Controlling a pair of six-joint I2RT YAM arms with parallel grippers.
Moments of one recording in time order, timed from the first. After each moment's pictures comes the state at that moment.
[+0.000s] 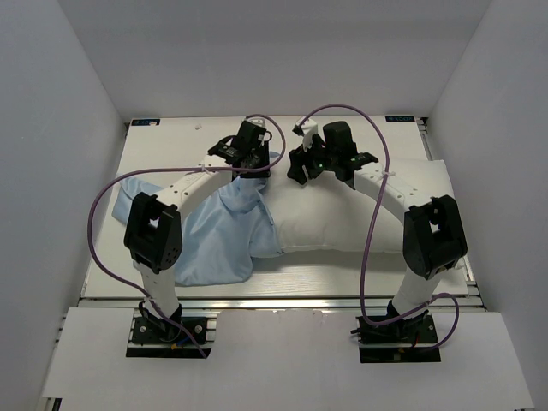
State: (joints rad) left arm -0.54 1.88 1.59 -0.55 -0.14 -0.43; right arm 0.48 1.76 1.36 -0.17 -0.41 -0.19
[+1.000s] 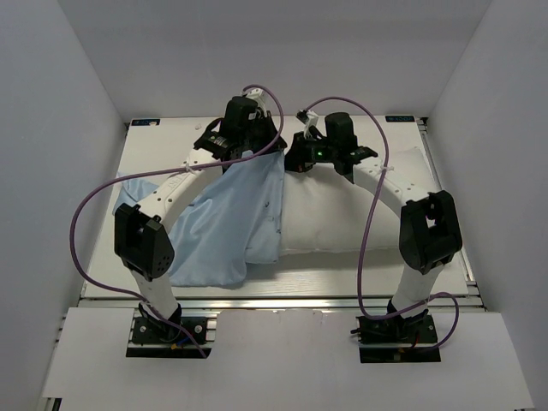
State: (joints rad) left arm -0.54 1.79 1.72 -0.41 0.16 -0.58; right arm 0.46 1.81 1.43 -0.10 -0.73 0.23
